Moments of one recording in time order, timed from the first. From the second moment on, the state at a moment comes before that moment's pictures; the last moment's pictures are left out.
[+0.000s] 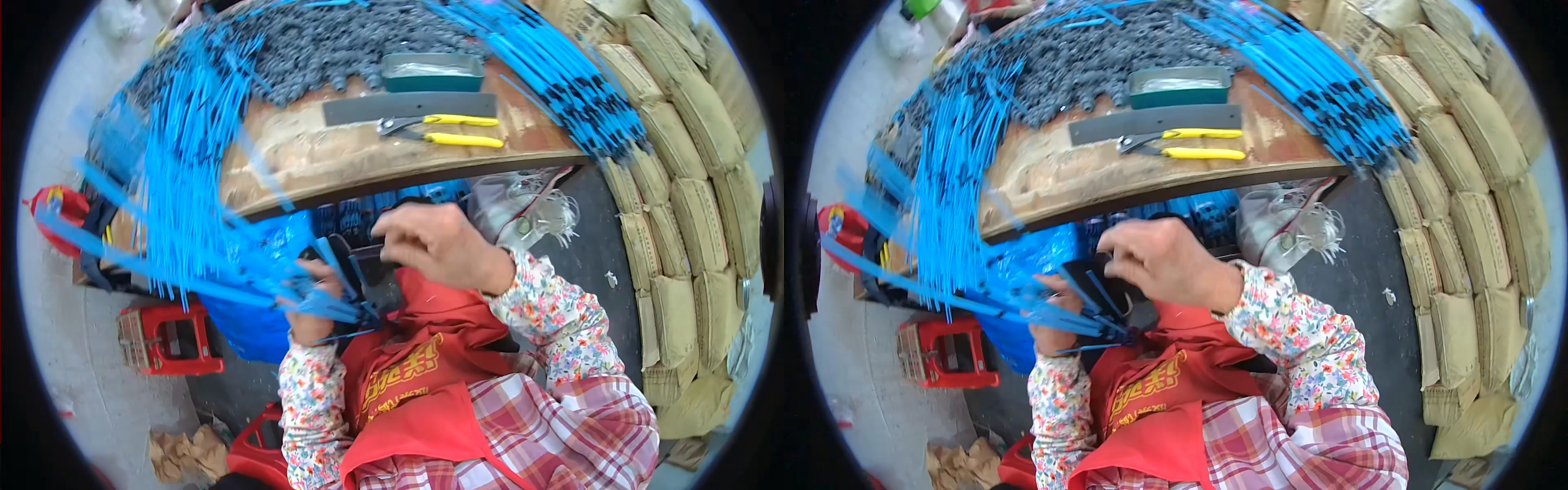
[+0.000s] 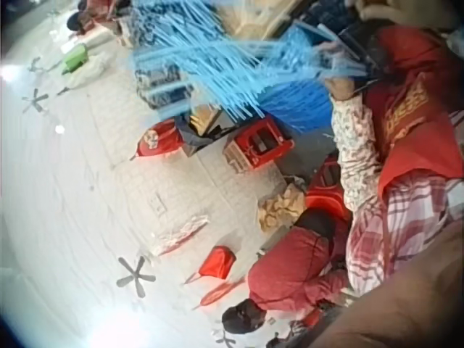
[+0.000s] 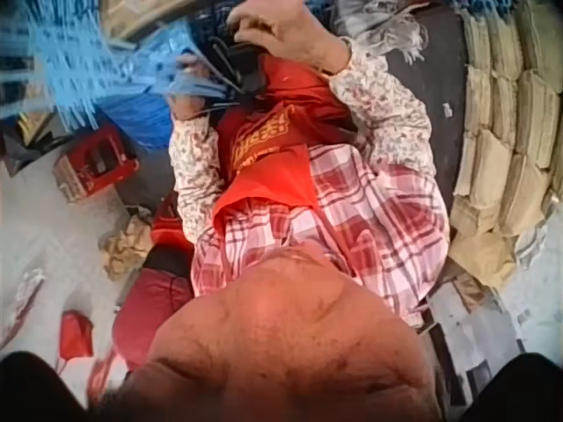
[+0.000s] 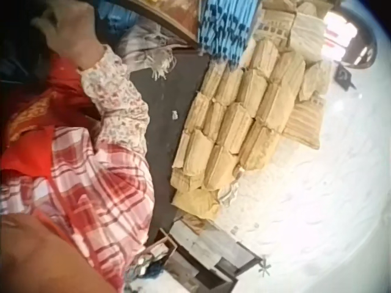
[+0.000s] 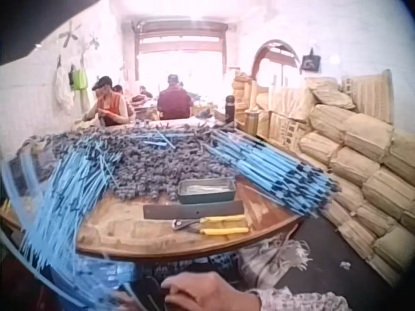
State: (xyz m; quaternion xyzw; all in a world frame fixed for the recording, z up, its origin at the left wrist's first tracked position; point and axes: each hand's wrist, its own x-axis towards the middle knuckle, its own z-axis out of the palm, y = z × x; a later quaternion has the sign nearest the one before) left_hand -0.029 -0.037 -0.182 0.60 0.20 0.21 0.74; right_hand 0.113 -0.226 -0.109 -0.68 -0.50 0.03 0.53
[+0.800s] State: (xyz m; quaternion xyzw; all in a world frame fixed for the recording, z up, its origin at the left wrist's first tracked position) left_hand -0.025 -0.025 -0.167 0.54 -0.08 0.19 0.82; right_hand 0.144 -0.285 -0.087 -0.79 -0.39 0.02 0.48
